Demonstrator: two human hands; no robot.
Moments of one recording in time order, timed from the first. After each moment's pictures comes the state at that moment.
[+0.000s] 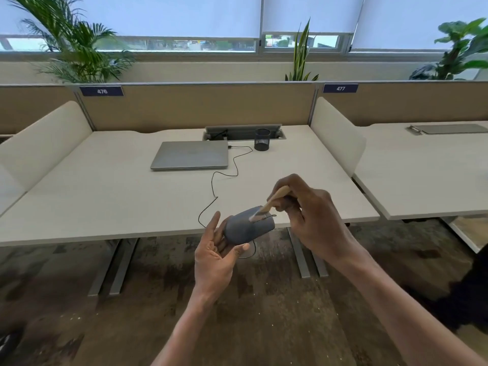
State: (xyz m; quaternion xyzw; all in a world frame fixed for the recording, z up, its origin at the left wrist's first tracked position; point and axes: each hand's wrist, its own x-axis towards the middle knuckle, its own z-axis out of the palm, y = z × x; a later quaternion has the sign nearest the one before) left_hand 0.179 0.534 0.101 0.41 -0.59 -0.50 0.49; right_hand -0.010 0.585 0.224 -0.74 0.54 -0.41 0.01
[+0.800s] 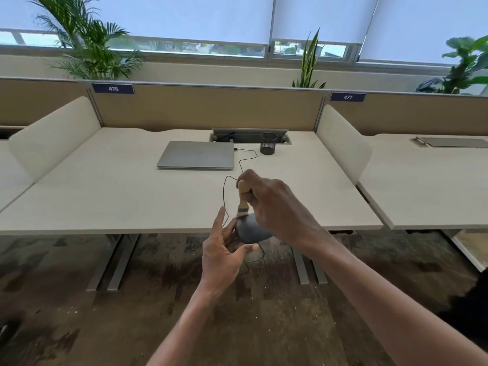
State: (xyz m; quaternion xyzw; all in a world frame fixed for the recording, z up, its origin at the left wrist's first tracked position) left_hand 0.176 0.531 0.111 0.43 -0.64 -0.44 0.47; right_hand 0.040 0.544 0.237 -0.80 0.53 -0.30 -0.03
